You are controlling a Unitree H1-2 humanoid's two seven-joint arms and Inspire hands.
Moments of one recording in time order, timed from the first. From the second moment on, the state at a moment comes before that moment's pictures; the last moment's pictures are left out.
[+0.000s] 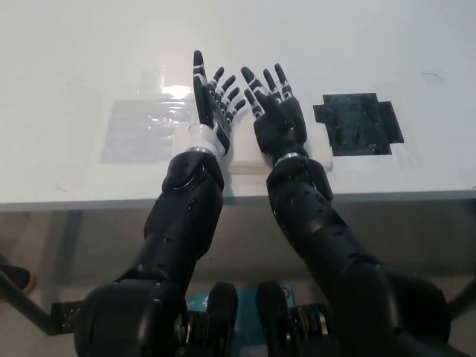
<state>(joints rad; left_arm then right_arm) -1.06 -0.10 0.32 1.24 -0.25 -0.20 0.06 -1.13 0.20 -0.63 1.40 0.54 -0.35 0.19</state>
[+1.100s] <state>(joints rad) -0.83 -0.03 0.25 1.00 -0.26 -0.26 -0.07 -0.99 0.09 -0.51 1.35 0.52 -0.36 0.30</state>
